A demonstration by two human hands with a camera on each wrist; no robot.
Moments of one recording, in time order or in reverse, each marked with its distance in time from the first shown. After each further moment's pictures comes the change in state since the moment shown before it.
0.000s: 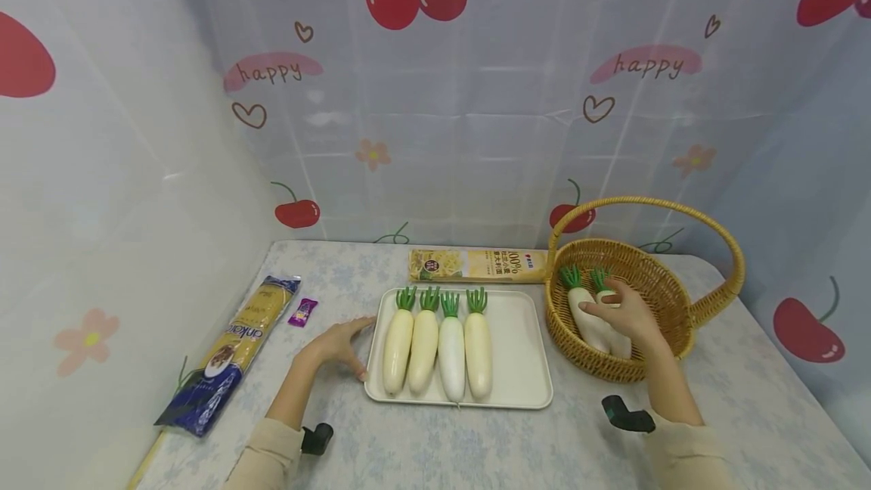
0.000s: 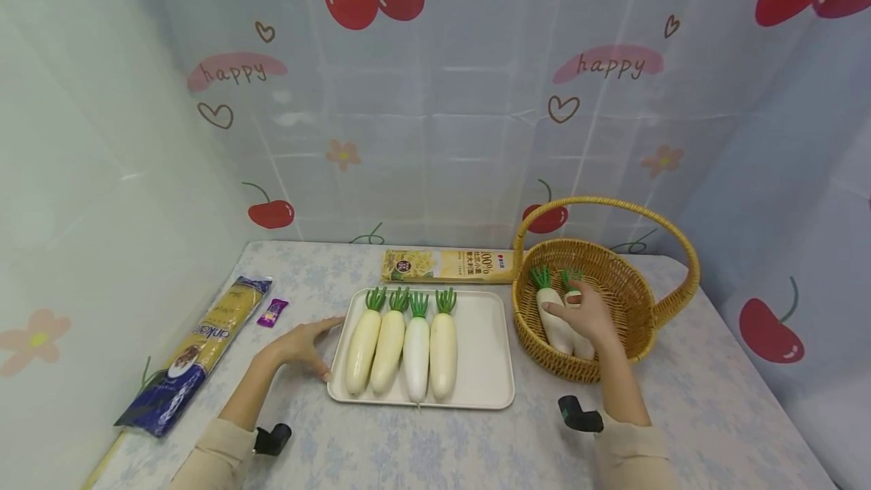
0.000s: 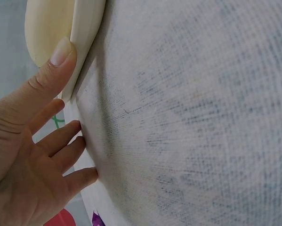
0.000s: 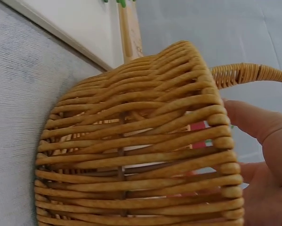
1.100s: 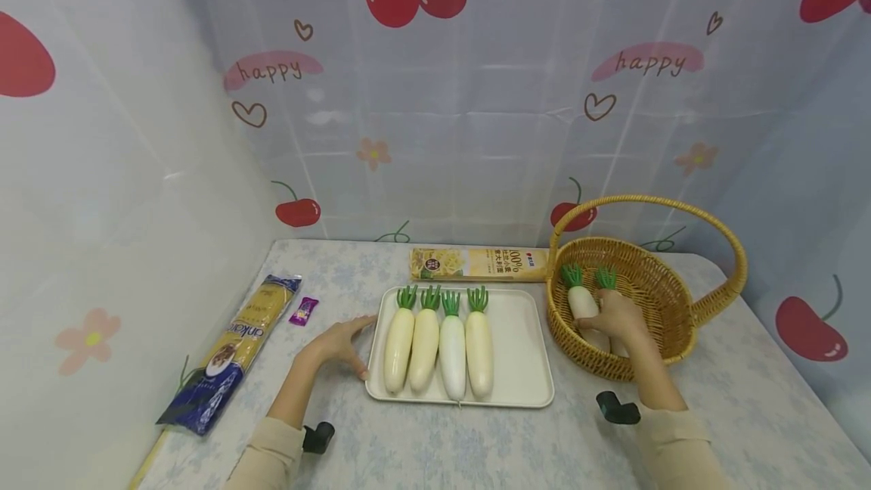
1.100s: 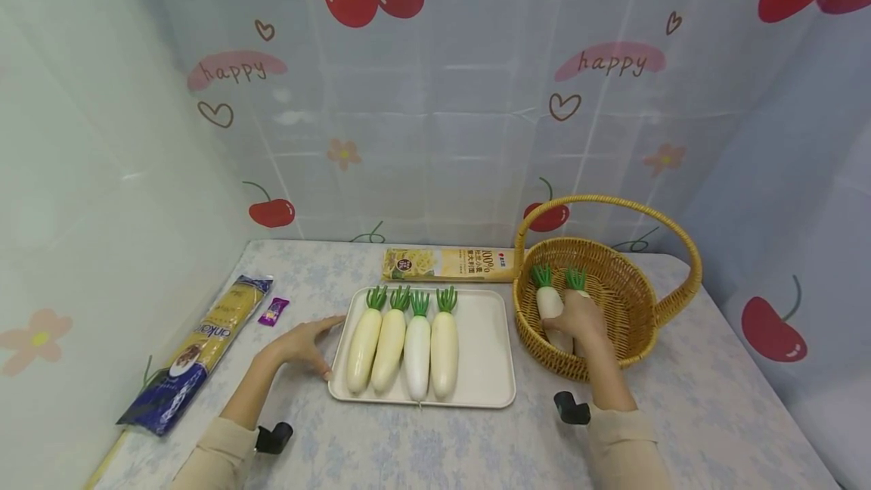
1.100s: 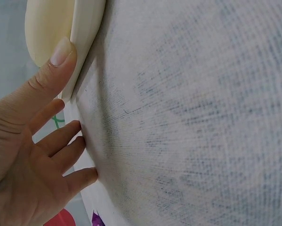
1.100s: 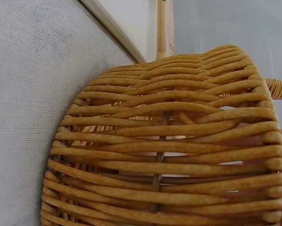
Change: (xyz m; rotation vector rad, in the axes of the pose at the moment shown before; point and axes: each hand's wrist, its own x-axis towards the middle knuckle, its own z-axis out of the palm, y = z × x) left_hand 0.000 0.001 0.000 0.006 0.002 0.001; right_hand 0.016 -0.001 0.012 -0.417 0.005 -0.040
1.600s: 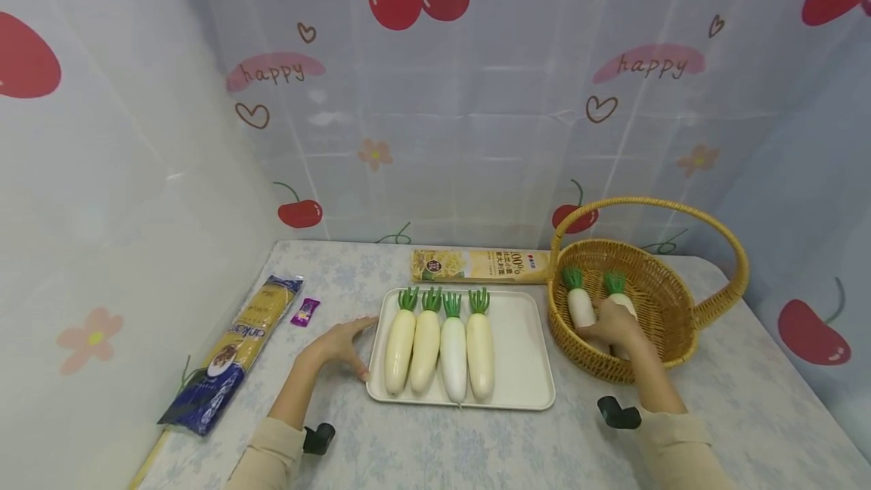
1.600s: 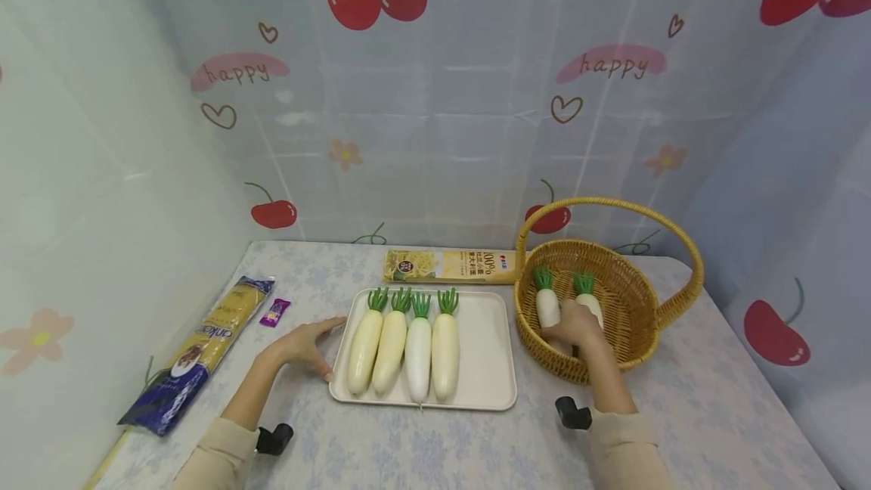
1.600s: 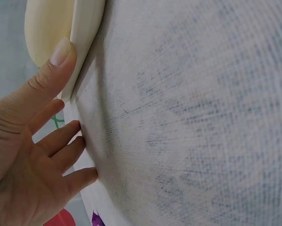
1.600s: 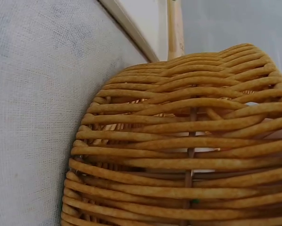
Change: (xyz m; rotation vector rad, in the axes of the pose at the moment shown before) left_hand 0.002 -0.003 0.000 -0.003 0.001 -0.002; right_hand 0.003 0.006 0.009 0.100 -0.096 -0.080
